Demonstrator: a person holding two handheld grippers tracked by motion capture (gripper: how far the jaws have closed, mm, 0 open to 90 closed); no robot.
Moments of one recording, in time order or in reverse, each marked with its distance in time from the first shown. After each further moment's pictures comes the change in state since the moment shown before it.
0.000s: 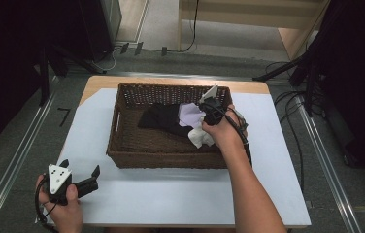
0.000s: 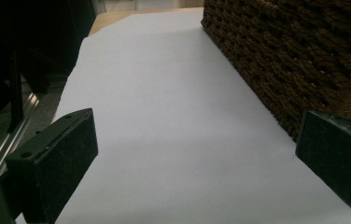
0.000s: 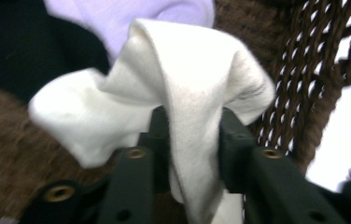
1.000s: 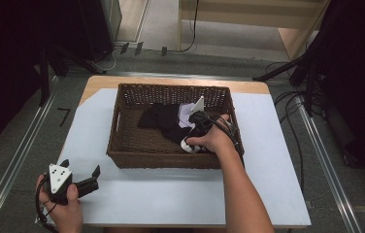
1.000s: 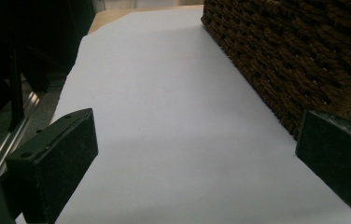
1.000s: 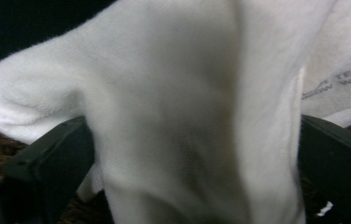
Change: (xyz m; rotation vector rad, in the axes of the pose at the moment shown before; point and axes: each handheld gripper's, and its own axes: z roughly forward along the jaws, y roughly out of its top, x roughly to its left) left arm 0.000 0.000 0.001 0.006 -0.003 0.003; right arm 0.027 0.002 0.053 0.241 0.108 -0.070
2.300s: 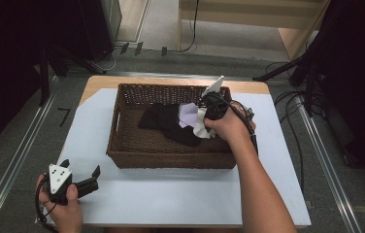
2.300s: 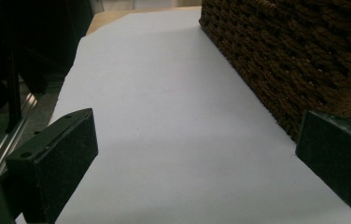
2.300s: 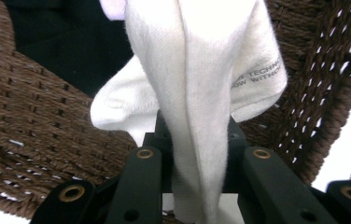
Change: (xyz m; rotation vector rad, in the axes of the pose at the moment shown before) left arm 0.000 0.000 -0.001 -0.004 -0.007 0.000; right arm -0.030 -0.014 -0.082 -0.141 0.093 0.103
